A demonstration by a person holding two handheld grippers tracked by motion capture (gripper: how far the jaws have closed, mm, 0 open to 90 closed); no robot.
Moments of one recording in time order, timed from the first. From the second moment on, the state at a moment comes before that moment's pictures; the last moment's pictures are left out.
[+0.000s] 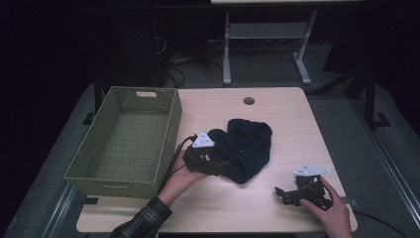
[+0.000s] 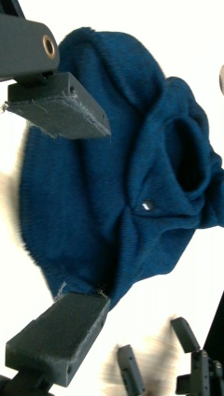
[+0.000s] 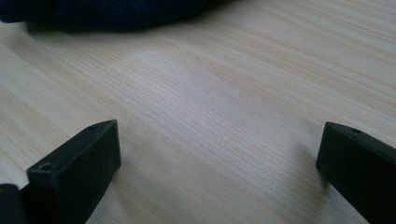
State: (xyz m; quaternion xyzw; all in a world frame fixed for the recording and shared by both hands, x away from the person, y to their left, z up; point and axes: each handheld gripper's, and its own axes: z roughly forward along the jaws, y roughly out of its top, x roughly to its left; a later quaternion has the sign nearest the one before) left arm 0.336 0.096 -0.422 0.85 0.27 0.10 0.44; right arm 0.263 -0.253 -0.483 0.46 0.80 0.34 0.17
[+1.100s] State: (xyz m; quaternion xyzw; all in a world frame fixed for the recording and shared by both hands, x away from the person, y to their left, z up) left arm 0.304 0.111 -0.470 0.87 0.30 0.09 0.37; right arm 0.263 -0.253 -0.483 0.46 0.81 0.34 0.17
